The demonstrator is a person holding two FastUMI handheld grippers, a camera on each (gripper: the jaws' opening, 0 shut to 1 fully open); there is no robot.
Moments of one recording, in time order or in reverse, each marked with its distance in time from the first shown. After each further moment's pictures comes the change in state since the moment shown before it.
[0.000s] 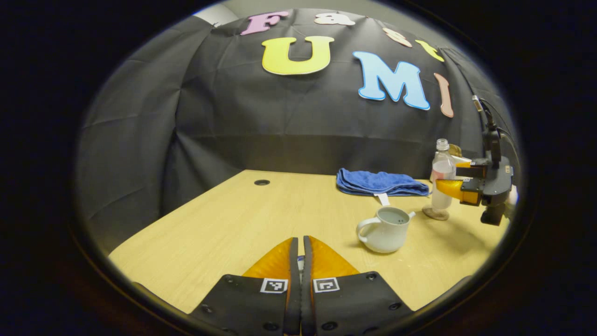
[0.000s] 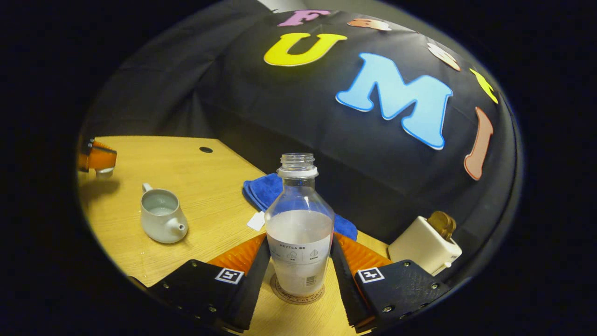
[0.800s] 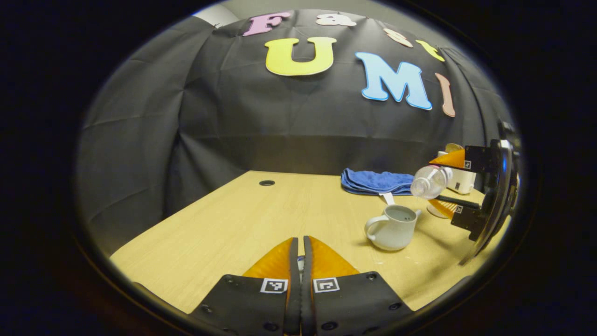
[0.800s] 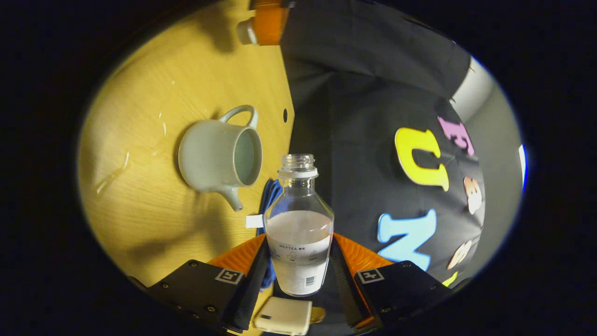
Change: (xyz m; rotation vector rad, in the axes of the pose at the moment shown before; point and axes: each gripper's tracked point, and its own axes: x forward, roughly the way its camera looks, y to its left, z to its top) left arm 0.000 0.014 -0.002 0.009 -0.013 0.016; right arm 0.001 0.082 0.041 -1.089 -0.112 -0.059
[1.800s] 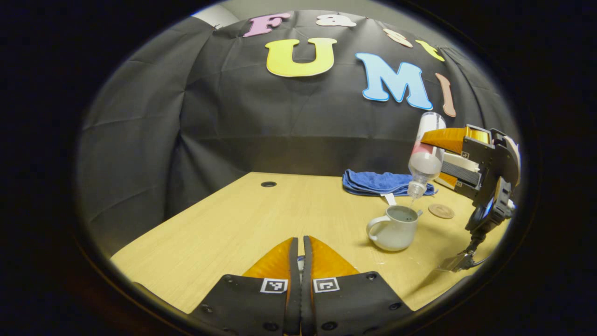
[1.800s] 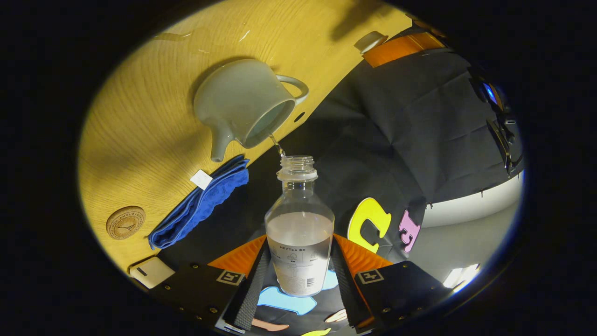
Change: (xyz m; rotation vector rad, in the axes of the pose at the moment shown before) left arm 0.000 0.004 0.002 0.004 -0.011 0.011; right arm 0.005 -0.058 0.041 -0.898 -0.078 -0.317
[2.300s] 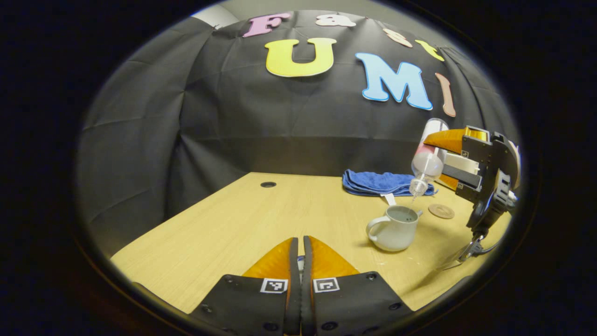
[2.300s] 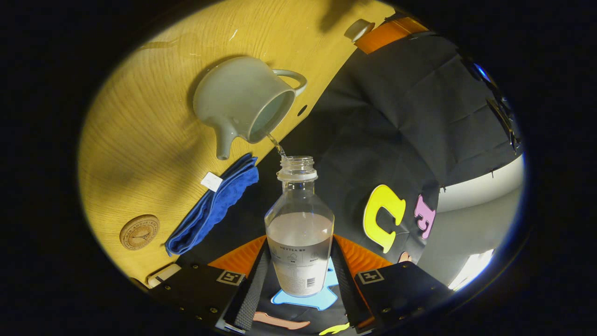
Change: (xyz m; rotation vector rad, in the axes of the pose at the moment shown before) left arm 0.001 -0.001 0.000 0.002 0.000 0.000; right arm 0.000 0.015 -0.007 0.084 0.035 0.048
